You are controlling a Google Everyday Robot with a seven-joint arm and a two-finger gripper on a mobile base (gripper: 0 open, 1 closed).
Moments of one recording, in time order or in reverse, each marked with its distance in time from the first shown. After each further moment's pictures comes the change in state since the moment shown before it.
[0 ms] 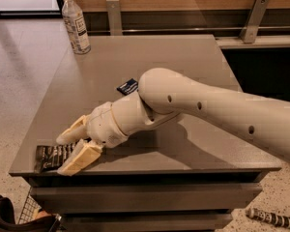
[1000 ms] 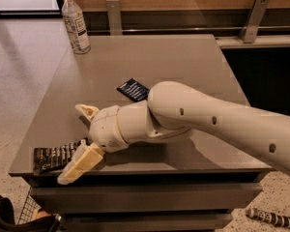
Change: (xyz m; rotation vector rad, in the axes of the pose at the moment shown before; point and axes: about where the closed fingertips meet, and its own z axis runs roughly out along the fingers) arm -0.010 -0.005 -0.007 0.162 -0.075 0.061
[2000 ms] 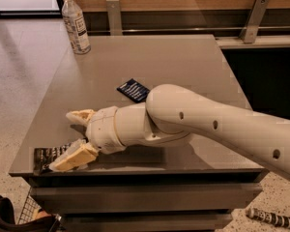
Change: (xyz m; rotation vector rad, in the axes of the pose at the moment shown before) arm -0.007 0.000 0.001 0.048 -0.012 0.011
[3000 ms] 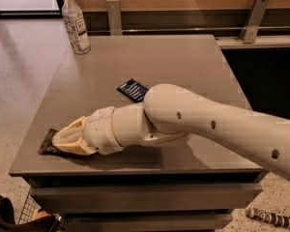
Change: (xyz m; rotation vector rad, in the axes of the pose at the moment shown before) arm -0.005 0.005 0.004 -0.009 0.002 -0.012
